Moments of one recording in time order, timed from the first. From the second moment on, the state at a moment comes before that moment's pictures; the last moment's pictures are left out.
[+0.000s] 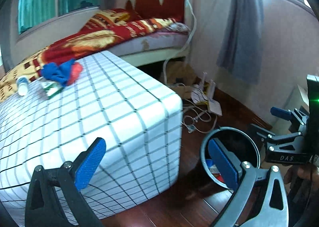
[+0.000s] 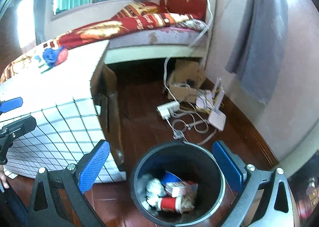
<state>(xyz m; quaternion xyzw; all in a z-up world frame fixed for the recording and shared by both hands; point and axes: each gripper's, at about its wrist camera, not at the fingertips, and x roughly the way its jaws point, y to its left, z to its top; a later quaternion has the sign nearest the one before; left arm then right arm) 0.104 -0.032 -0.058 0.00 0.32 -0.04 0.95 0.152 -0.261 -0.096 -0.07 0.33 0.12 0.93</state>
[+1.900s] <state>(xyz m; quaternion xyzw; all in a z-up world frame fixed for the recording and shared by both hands) 0.174 0.273 -0.052 -0.10 0.33 0.14 0.93 0.337 0.161 -0.081 -0.17 0.38 0.33 0.85</state>
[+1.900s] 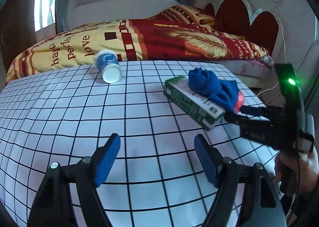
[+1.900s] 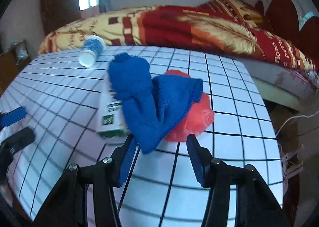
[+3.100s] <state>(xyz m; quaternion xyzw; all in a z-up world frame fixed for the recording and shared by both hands) 0.279 0.271 -0.068 -0.07 0.39 0.12 0.91 0.414 0.139 -0.073 -0.12 0.39 0.36 0.84</state>
